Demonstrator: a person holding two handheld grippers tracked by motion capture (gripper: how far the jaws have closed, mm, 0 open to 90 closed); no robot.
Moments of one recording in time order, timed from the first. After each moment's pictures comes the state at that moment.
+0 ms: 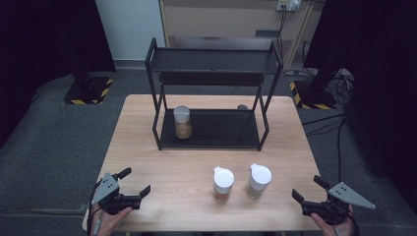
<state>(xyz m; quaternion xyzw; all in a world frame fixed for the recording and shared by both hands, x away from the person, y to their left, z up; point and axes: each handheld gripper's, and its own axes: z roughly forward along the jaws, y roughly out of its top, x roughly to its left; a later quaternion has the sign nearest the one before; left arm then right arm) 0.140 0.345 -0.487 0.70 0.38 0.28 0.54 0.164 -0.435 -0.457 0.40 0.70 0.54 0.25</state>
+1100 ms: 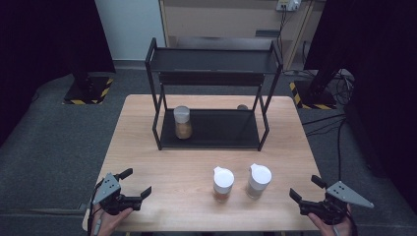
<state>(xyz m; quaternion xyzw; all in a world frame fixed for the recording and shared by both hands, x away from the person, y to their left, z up) 0.143 0.345 -0.487 0.71 0.37 0.27 0.54 0.163 -0.426 -0.446 0.40 0.70 0.53 0.24</state>
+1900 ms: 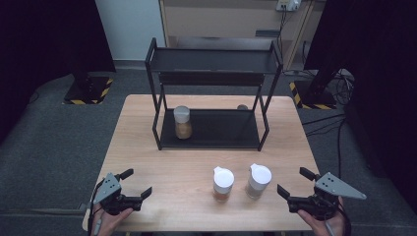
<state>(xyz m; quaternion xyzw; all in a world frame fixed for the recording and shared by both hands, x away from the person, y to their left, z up) 0.144 0.346 -0.486 0.71 0.37 0.26 0.54 0.164 -0.387 -0.391 0.36 0.73 0.54 0.23</state>
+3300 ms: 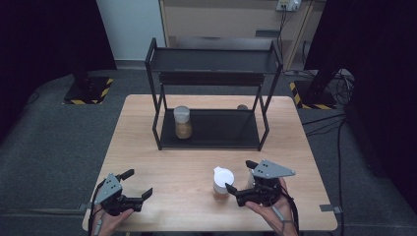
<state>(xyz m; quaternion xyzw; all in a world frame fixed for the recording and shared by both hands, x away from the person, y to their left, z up) 0.144 0.344 -0.485 0.71 0.36 0.26 0.54 0.218 -0.279 -0.376 0.28 0.79 0.52 0.15</state>
